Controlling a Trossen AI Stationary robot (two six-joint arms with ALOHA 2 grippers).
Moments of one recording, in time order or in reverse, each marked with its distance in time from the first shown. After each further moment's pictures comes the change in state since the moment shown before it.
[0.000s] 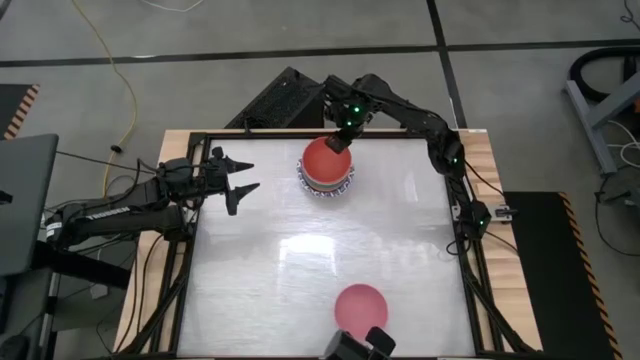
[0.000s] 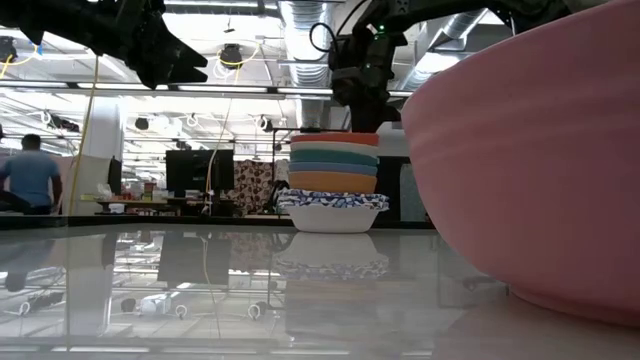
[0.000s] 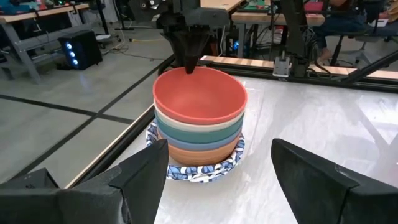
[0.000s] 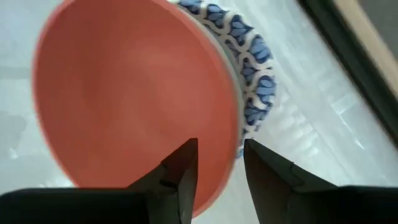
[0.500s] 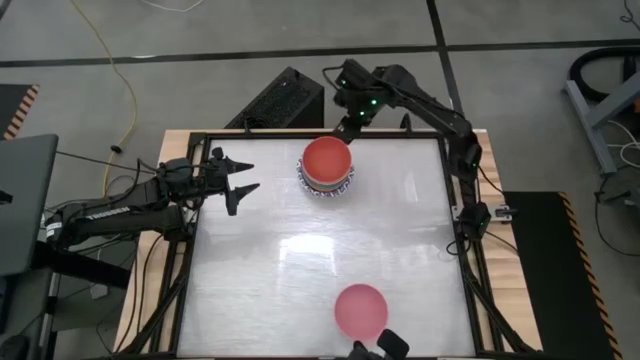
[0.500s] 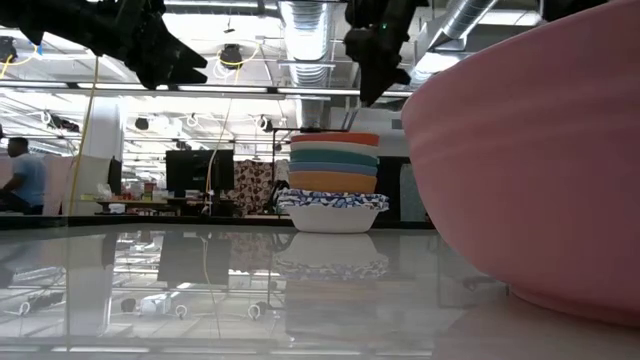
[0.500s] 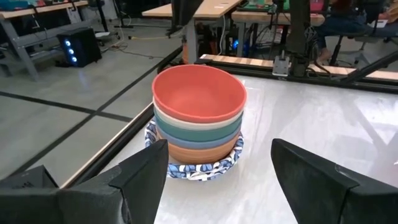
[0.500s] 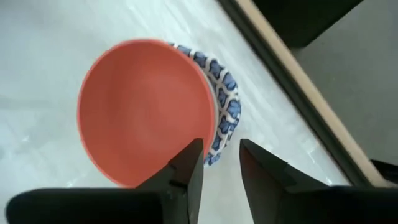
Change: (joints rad) left arm 0.000 0.000 0.000 -0.006 0.003 -0.012; right arm 0.012 -0.160 0.002 0.047 0.107 -0.013
